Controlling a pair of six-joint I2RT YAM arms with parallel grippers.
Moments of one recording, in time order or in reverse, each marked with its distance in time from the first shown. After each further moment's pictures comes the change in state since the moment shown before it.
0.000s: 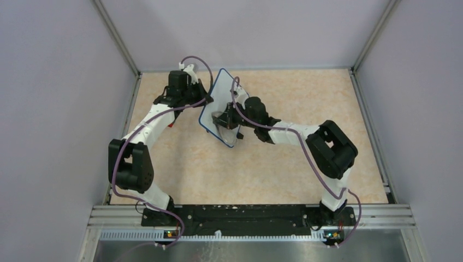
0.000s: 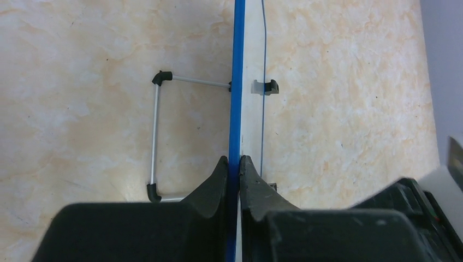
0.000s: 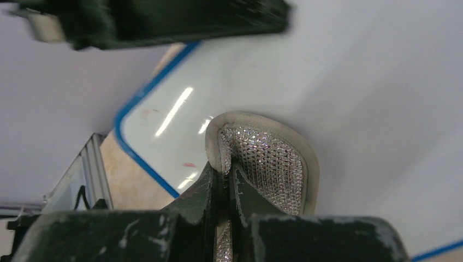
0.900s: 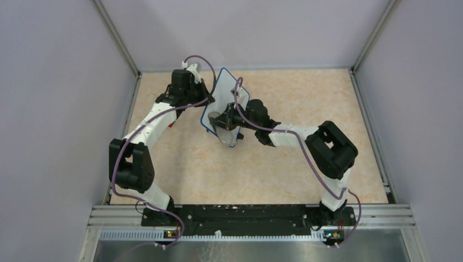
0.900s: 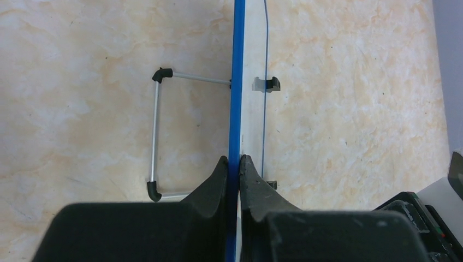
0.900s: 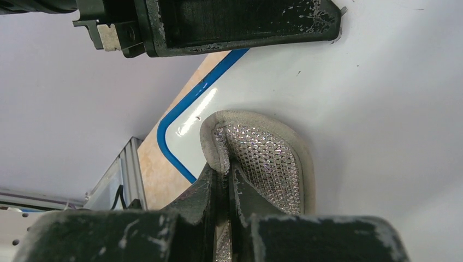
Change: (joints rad) left arm -0.024 0.004 0.029 -0.046 -0.044 0.016; right arm 0.019 0.004 -0.023 0.146 -0.056 0.098
